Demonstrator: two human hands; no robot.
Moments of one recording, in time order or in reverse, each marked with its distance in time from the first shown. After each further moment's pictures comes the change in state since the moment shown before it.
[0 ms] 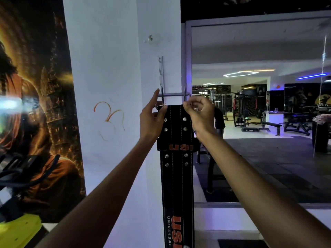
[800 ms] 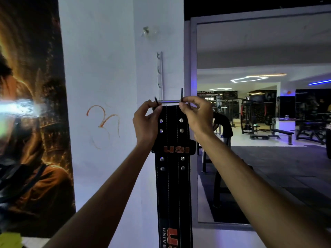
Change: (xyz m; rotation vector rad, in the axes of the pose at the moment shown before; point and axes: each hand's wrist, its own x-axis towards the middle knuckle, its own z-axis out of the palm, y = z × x) left_hand 0.084 -0.126 0.057 -0.005 0.197 -0.004; right_hand 0.102 0.117 0.045 -0.057 -0.024 -0.092
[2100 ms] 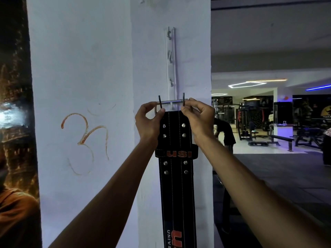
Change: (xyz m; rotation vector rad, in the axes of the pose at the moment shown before) left_hand 0.185 -0.218 0.068 -0.153 0.039 -0.143; right_hand 0.157 0.201 0.142 0.207 0.061 0.057
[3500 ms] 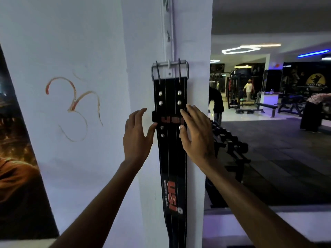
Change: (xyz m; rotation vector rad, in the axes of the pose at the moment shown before) left_hand -0.104 -0.063 -0.094 0.765 -0.219 0.295; right_hand -0.144 0.055 -0.060 -0.989 -0.184 -0.569
